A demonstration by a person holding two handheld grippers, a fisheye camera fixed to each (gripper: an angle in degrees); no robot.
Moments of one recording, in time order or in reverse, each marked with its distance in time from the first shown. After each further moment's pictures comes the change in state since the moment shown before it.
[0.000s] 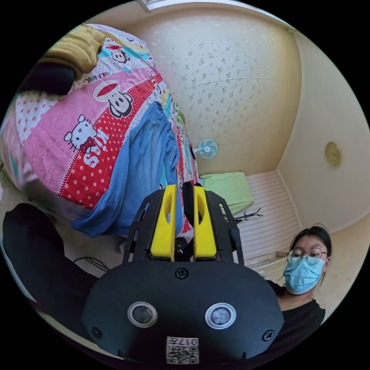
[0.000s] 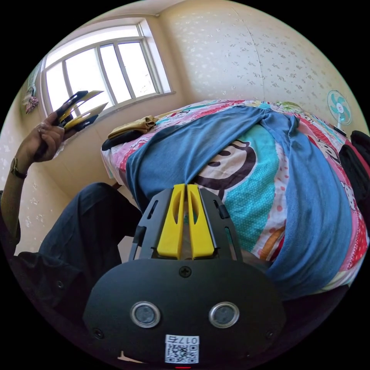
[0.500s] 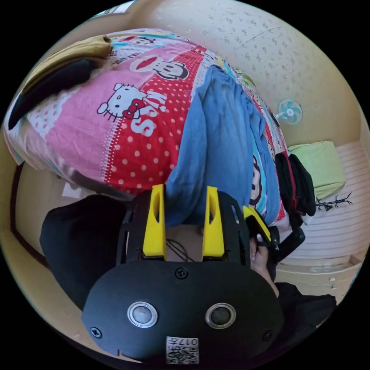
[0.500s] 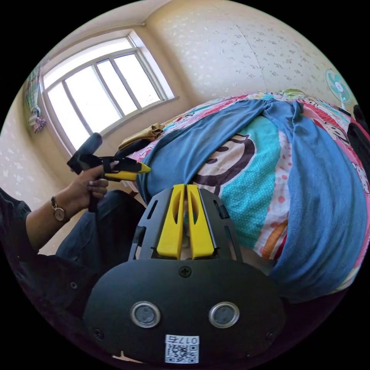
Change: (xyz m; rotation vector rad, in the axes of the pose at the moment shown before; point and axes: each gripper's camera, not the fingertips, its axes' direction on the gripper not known) left arm -0.028 0.045 0.139 -0.130 -0.753 0.080; right arm 0.019 0.012 -0.018 0.027 -0.147 0.083
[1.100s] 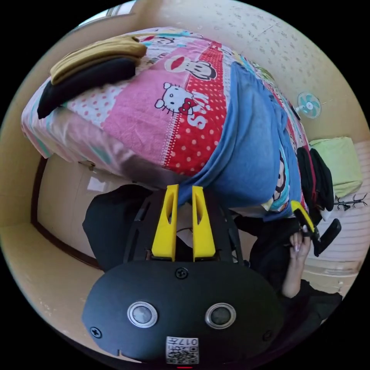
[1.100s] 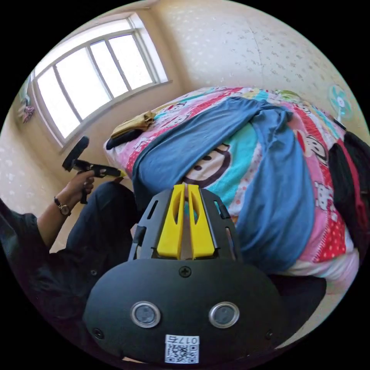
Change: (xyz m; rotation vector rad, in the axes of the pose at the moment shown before) left arm 0.003 0.037 -0.027 -0.100 -0.129 0.026; right arm 0.002 -0.045 -0.086 -0.113 0.276 0.042
